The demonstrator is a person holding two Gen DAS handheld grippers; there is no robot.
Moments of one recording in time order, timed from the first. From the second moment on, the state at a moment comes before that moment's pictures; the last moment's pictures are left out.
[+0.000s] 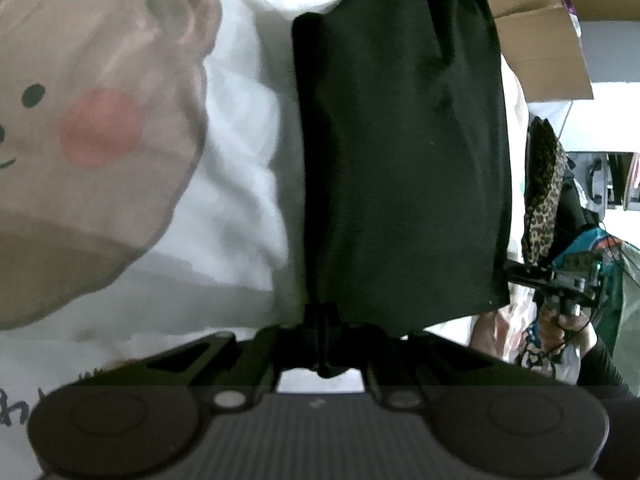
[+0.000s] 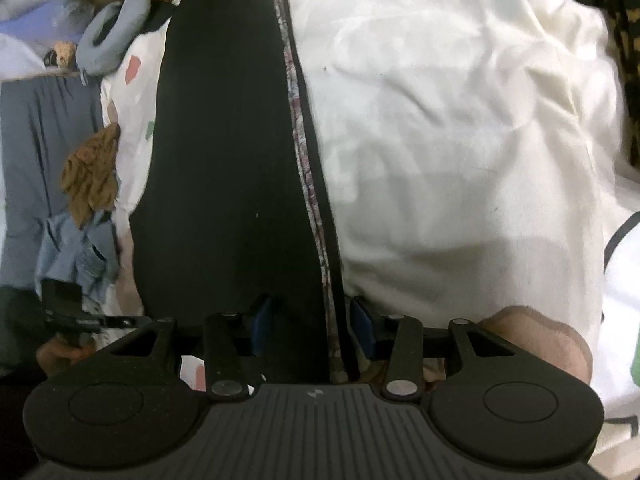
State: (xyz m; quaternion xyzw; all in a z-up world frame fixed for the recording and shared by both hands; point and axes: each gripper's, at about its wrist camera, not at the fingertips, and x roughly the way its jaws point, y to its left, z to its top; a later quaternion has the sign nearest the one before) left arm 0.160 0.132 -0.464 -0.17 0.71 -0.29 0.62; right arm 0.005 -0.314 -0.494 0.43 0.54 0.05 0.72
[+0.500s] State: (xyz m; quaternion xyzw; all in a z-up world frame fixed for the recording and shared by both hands) left arm 0.160 0.146 -0.455 -0.19 0.71 -0.30 0.61; right arm 0.010 -0.303 -0.478 0.38 0.54 0.10 0.74
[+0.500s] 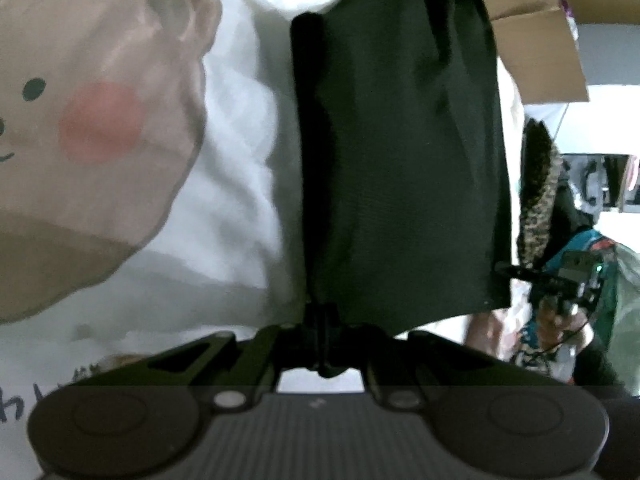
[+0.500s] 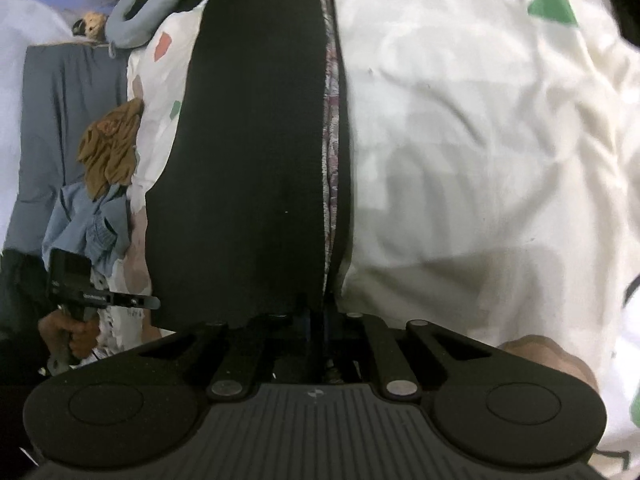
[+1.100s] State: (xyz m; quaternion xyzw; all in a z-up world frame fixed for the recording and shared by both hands) left arm 0.151 0.189 -0.423 -0.19 0.72 -0.32 0.59; right arm -0.025 -0.276 -0.459 0.41 0.55 0.14 0.71
